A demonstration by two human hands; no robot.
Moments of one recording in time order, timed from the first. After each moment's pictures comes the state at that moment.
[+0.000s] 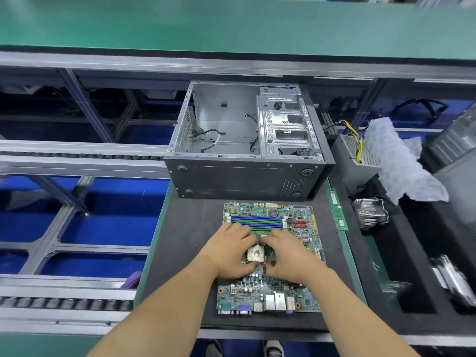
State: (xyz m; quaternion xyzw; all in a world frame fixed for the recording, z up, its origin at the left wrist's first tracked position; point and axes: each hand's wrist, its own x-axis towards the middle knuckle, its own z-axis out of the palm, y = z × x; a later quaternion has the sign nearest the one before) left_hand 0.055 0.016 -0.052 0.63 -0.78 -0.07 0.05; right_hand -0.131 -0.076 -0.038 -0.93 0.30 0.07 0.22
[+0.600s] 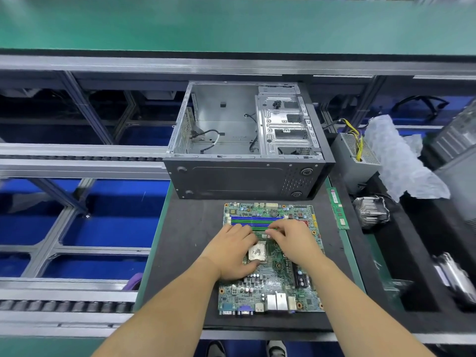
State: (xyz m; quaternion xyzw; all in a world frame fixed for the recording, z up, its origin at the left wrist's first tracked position) left_hand 0.053 0.015 -0.055 0.64 -0.77 -0.07 0.04; right_hand -0.120 -0.096 -0.037 -0.83 0.45 -0.07 0.32
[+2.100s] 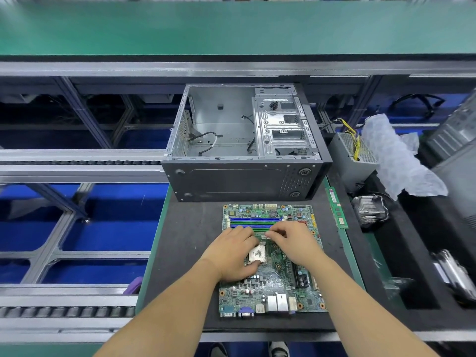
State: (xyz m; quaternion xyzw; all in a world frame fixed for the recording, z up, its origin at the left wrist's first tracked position) left_hand 0.051 0.012 -0.052 0.62 -0.78 -0.09 0.03; right_hand -0.127 -0.097 -0.038 -0.82 0.44 -0.07 0.35
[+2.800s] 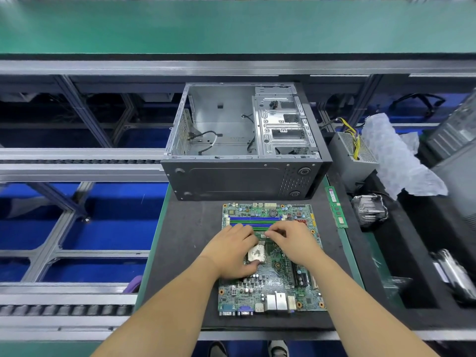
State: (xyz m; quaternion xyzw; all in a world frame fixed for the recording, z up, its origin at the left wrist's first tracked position) left_hand 0.052 0.010 -0.052 0.62 -0.78 -0.07 0.02; right_hand -0.127 -0.094 -0.033 -0.82 0.44 -0.06 0.36
